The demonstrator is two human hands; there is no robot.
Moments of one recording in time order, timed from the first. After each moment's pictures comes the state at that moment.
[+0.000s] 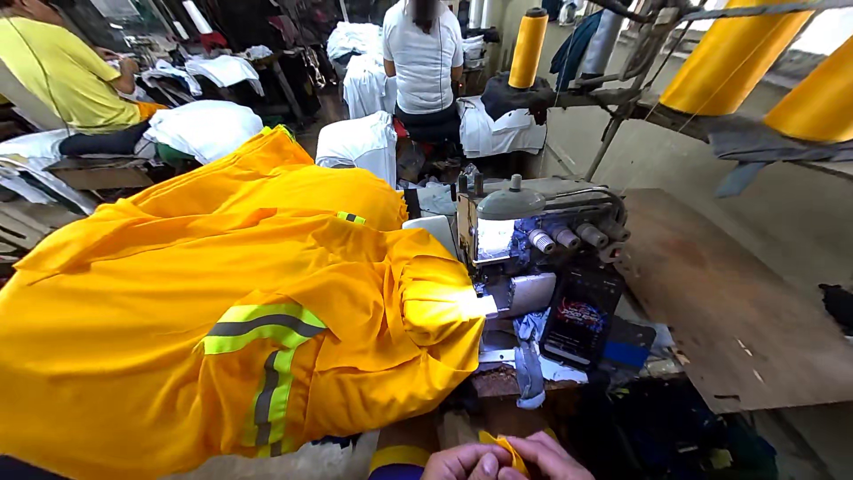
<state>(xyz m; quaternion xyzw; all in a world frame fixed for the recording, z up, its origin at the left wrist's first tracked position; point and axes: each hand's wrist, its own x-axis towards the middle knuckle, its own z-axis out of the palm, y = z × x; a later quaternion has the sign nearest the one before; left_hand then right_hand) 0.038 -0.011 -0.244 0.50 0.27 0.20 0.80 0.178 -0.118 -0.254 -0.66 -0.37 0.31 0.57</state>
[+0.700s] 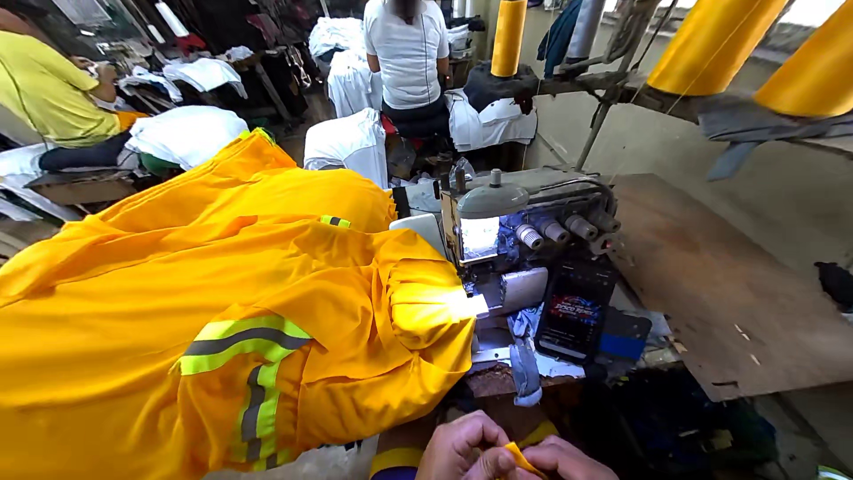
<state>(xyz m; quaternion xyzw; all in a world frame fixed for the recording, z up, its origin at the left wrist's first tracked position) 0.061 0.022 -0.255 0.72 0.12 0.24 0.65 0.188 -0.125 -0.249 -0.65 -0.39 0.26 0.60</state>
